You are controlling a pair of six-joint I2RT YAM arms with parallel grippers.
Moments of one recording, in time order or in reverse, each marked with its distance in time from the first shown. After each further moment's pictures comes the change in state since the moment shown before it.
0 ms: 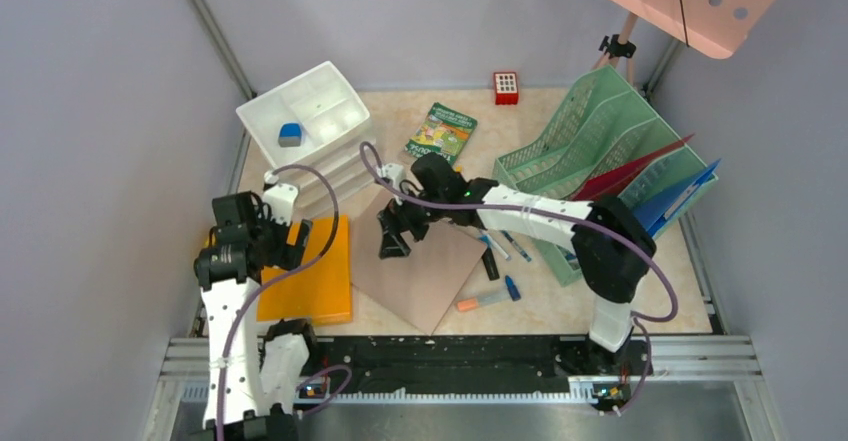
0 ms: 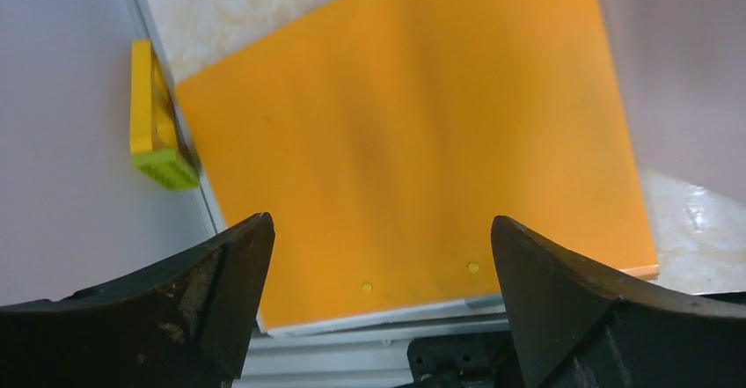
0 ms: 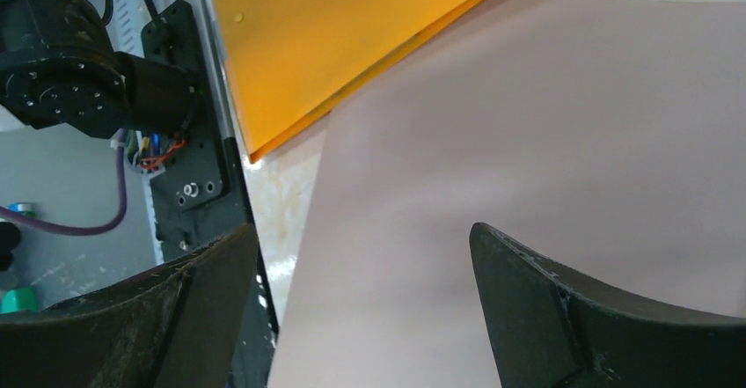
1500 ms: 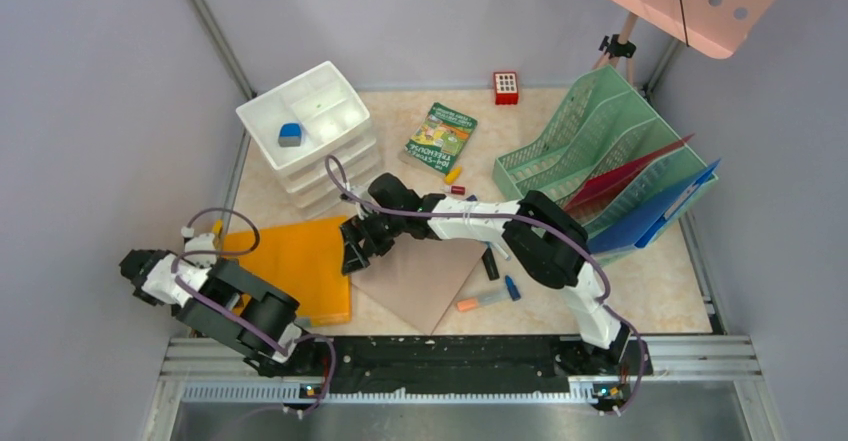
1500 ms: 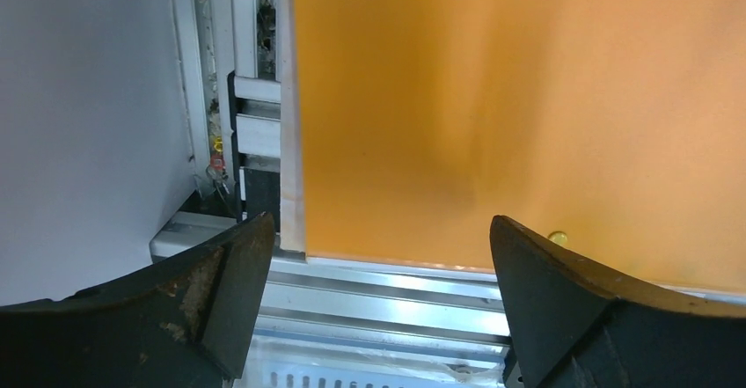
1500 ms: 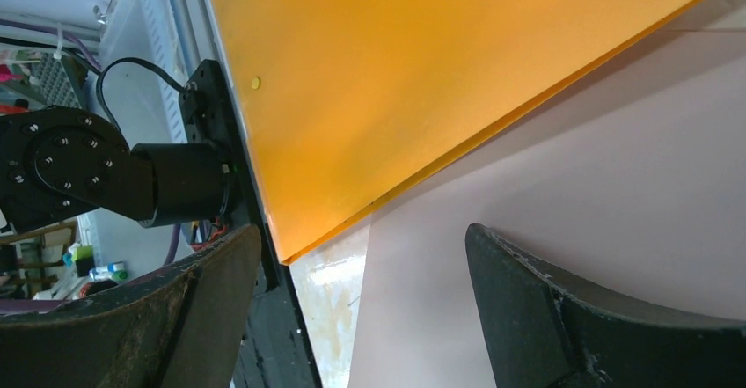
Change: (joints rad) left arm 0.948 0.503 -0.114 0.180 0.158 0.470; right arm 0.123 0.367 0.229 0.139 -0.038 0.329
